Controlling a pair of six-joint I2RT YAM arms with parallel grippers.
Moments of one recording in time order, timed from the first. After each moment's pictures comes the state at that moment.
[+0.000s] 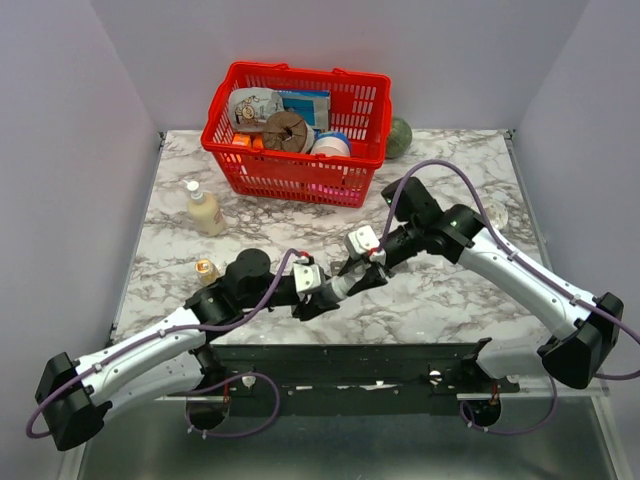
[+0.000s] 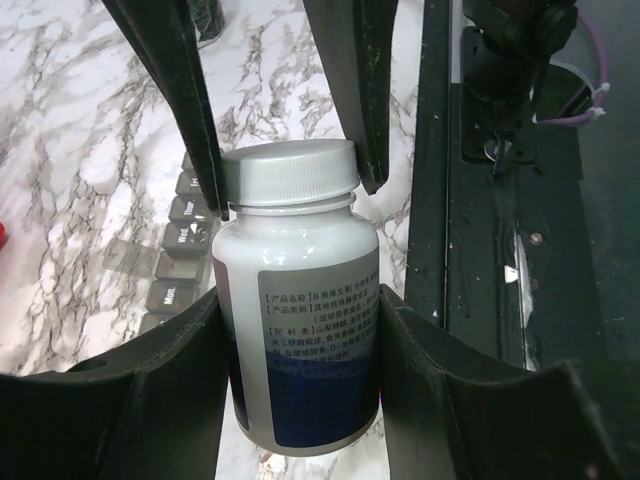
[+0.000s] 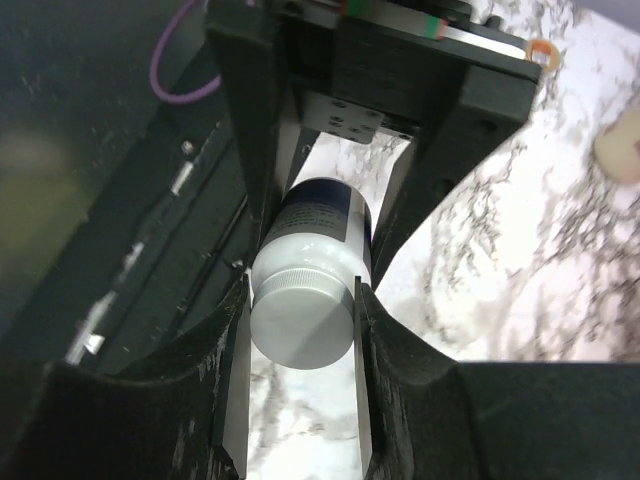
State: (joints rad) left arm -0.90 0.82 0.54 0.04 0.50 0.19; right arm 0.74 1.32 1.27 -0.84 -1.00 -0.98
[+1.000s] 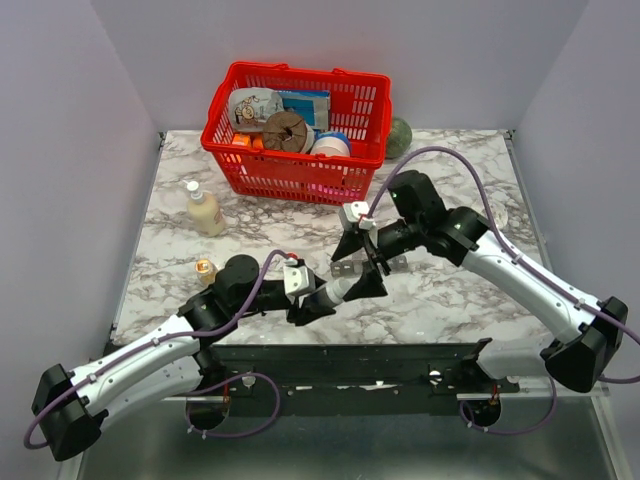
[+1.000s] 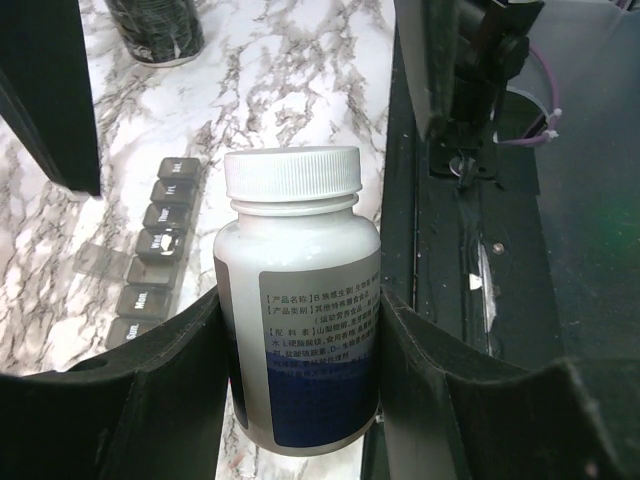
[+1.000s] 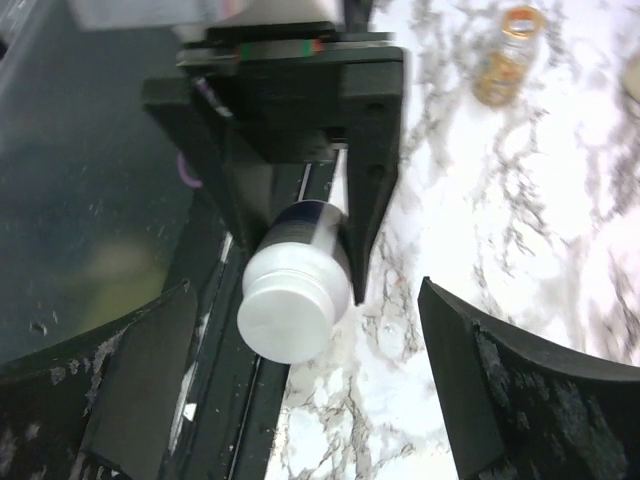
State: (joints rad) left arm -0.86 0.74 0.48 0.09 0.58 0.10; right arm 0.75 1.30 1.26 -0.68 -0.99 -0.53
